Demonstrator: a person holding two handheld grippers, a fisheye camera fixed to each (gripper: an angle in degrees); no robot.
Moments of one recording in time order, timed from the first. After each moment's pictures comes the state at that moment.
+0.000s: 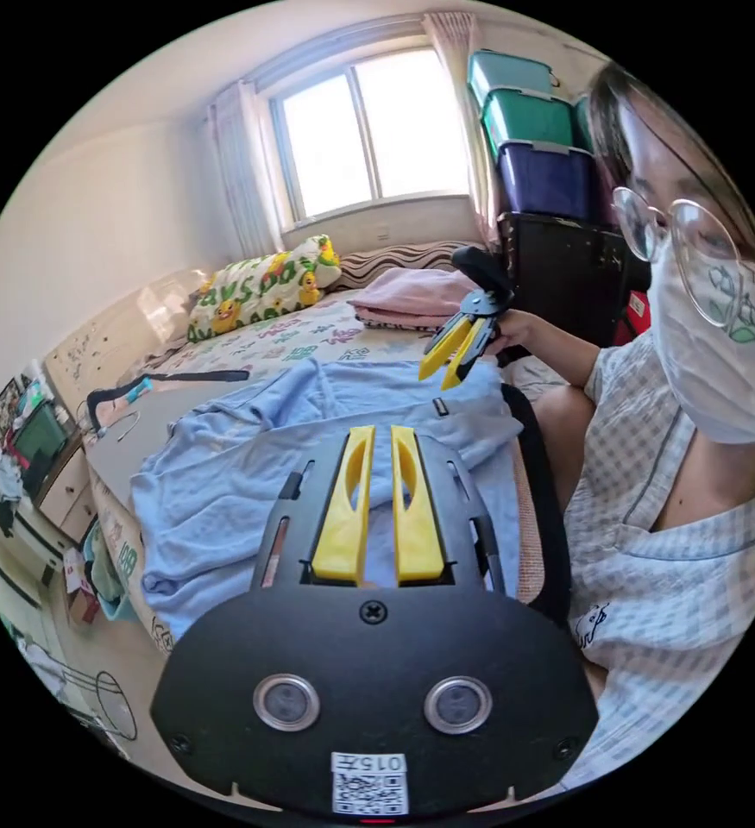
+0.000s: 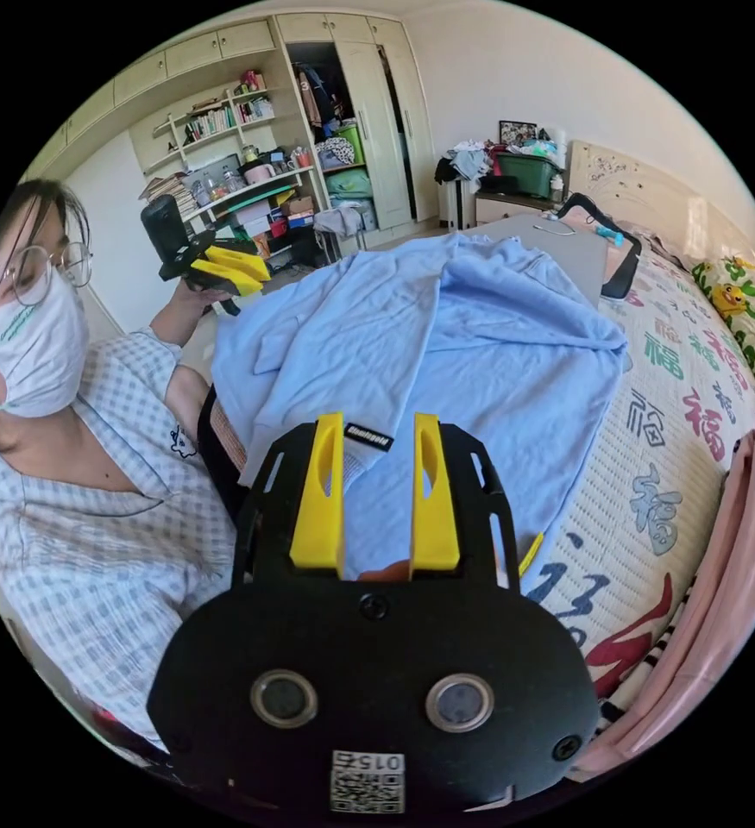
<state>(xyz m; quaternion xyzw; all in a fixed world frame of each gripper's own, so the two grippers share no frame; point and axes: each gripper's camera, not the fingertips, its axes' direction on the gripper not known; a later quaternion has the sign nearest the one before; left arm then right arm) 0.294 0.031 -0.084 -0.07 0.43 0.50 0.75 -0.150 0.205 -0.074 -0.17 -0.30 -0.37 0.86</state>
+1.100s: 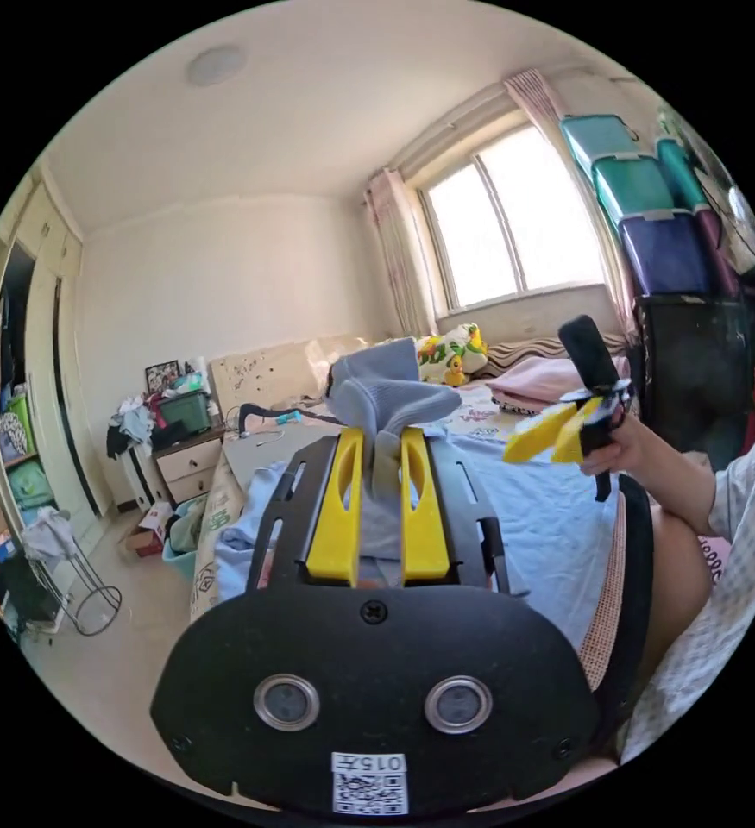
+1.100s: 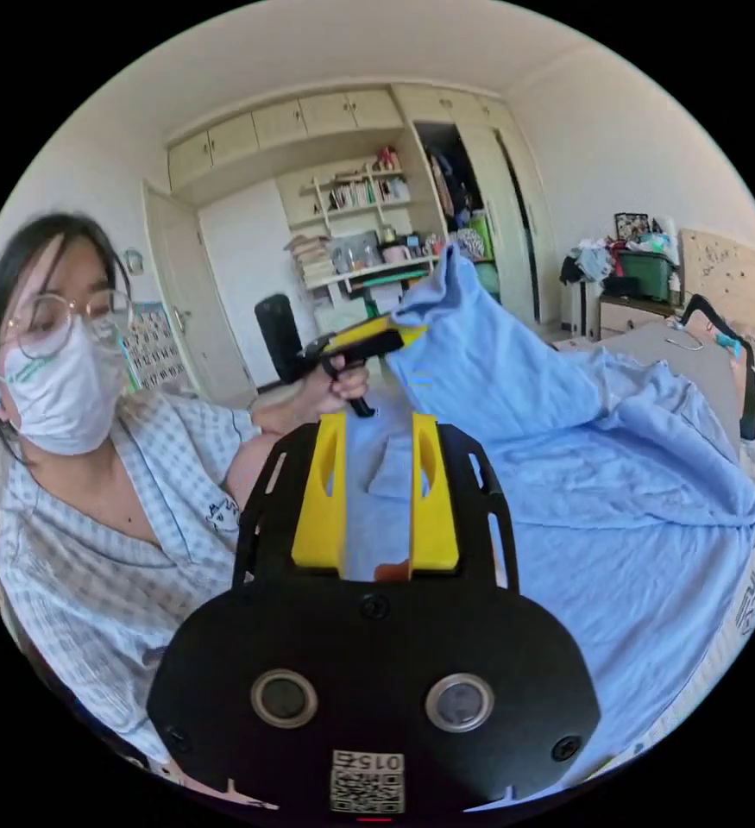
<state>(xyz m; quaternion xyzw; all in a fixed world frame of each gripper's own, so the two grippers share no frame) 0.192 0.109 -0.129 0.14 0.24 0.28 0.92 -0.249 0.186 -0.098 -0.09 -0.46 -0.44 0.77</state>
